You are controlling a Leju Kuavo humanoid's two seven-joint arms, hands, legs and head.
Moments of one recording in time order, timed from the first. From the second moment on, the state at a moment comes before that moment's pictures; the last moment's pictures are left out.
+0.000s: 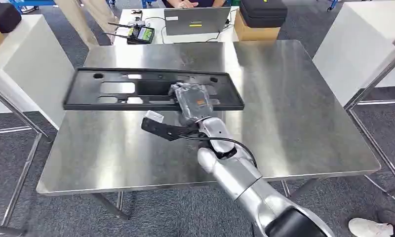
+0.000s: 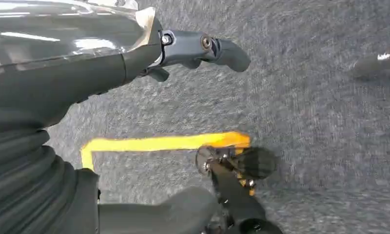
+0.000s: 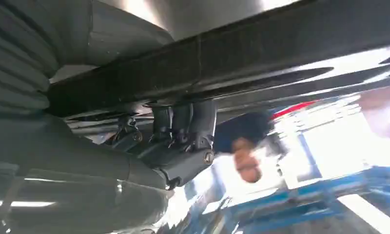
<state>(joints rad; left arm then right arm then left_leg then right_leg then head) -0.06 -0.07 0.77 -0.20 -0.66 0.11 -0.43 -0.72 0.14 0.59 -0.95 1.08 -0.35 0.11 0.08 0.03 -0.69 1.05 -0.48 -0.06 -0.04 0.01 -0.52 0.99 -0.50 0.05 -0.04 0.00</state>
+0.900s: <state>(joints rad) -0.05 -0.08 0.83 -0.20 -0.69 0.11 -0.46 -0.73 -0.22 0.01 -0.46 1.30 -0.53 0.22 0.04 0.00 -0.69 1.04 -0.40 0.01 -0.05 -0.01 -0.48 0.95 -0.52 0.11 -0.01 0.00</state>
